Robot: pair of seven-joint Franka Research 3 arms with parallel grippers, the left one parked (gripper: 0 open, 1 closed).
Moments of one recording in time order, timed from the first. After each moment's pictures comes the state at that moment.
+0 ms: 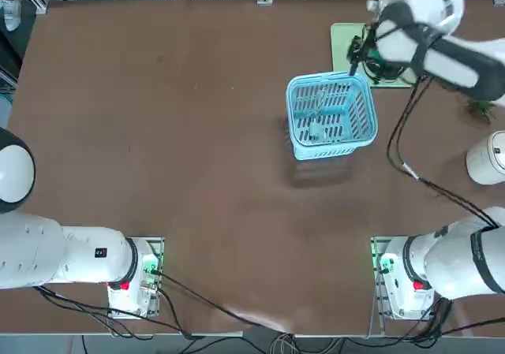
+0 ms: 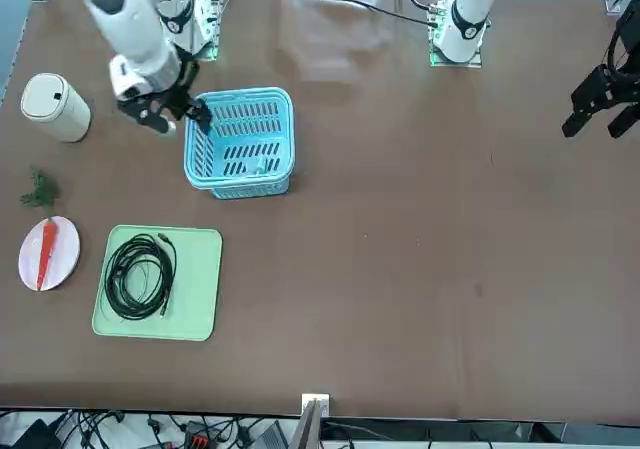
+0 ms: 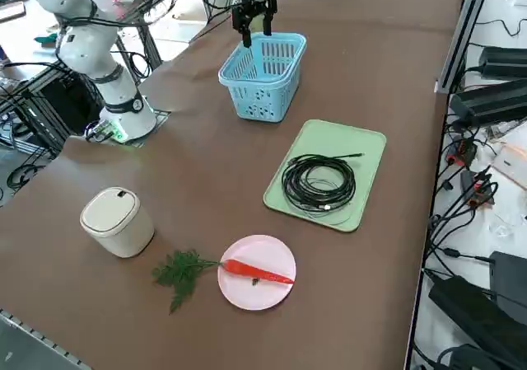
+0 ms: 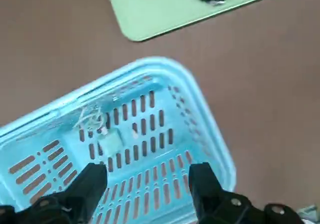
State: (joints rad) arm 0.48 -0.18 0.00 -2.24 -0.02 2.06 0.85
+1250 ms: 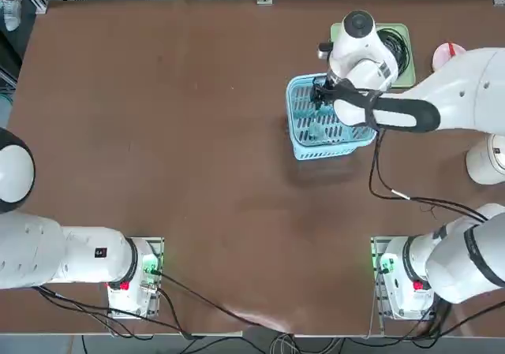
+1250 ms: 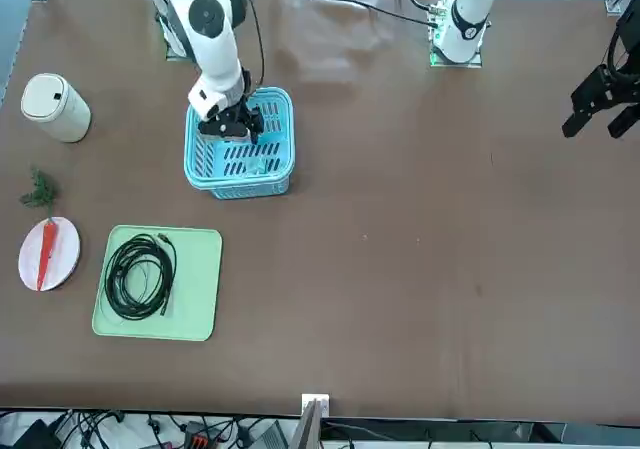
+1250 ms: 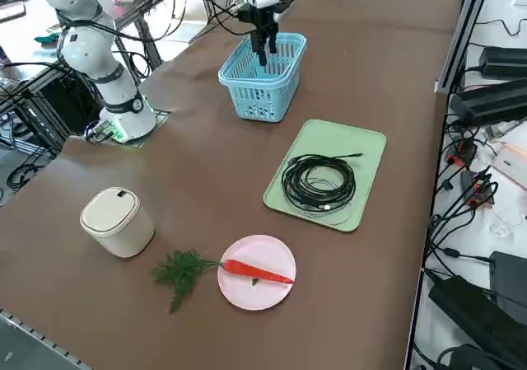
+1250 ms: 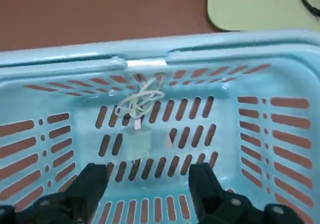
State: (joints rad) arm 0.55 0.02 0.08 -2.32 -0.12 2.38 0.72
